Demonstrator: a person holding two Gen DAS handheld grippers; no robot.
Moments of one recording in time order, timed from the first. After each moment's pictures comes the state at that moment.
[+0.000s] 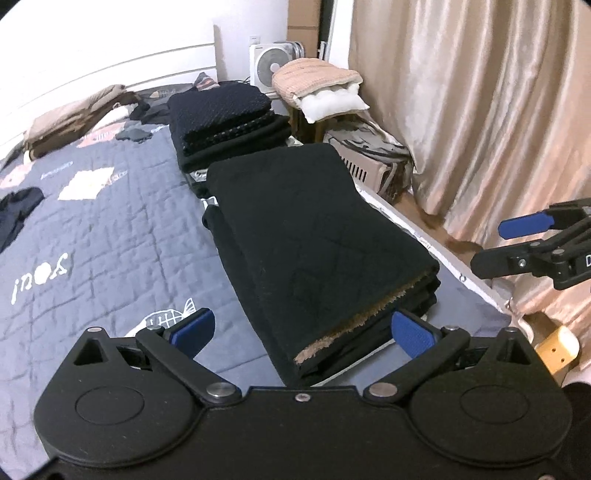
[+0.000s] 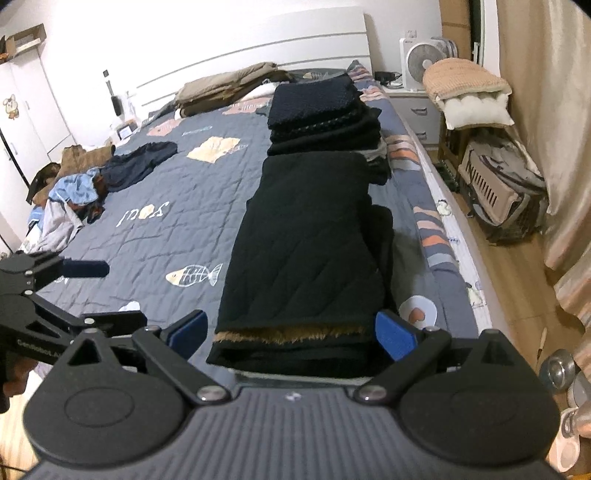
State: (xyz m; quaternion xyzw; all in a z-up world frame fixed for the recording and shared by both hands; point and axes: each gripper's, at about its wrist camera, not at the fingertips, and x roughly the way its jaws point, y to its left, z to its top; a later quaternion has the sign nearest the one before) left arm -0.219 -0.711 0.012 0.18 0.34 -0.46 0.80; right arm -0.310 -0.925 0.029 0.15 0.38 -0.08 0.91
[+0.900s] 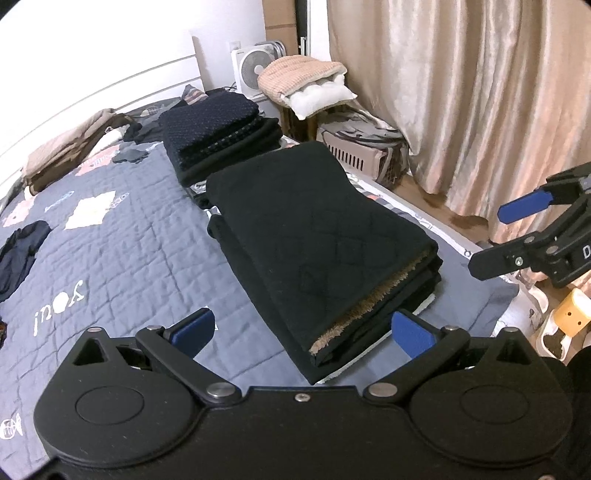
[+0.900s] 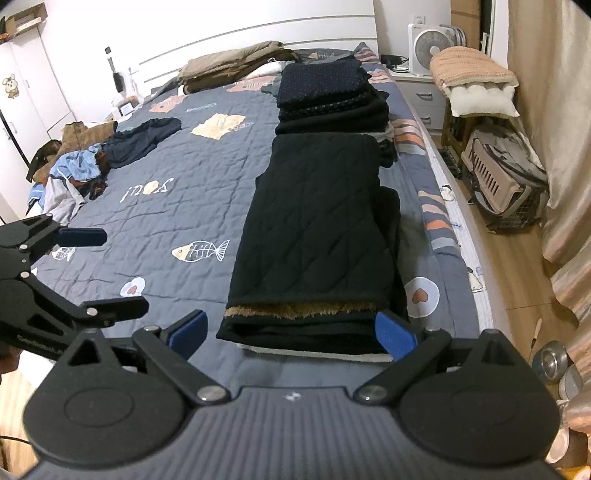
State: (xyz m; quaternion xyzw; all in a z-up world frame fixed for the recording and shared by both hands) left arm -0.231 -0.707 0.022 0.24 0.32 -0.46 0.79; right arm -0.313 -0.908 0.036 0.14 0.42 -0.08 0.89
